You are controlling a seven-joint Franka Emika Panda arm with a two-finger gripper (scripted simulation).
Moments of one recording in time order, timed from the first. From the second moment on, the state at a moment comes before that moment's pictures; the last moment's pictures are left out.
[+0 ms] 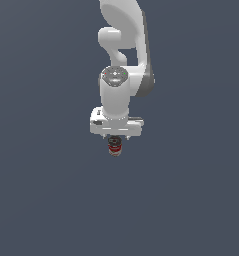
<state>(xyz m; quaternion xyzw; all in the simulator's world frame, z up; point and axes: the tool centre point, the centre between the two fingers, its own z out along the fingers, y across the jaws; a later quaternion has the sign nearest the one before) -0.015 -0.013 0.144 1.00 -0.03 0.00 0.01</state>
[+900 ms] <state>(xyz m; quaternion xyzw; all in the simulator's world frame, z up) -0.025 -0.018 0.109 1.00 -0.07 0.00 0.00</state>
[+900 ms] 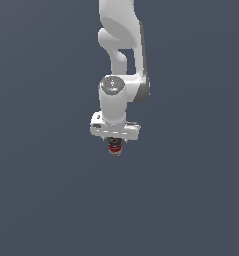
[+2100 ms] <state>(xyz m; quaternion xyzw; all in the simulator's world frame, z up) -0.028 -0.018 0.079 1.00 -0.07 0.00 0.00</state>
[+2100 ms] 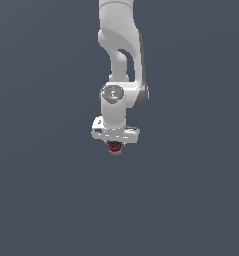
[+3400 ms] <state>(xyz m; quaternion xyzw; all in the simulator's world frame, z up) -0.082 -0.008 0.262 1.00 -0.07 0.00 0.00</state>
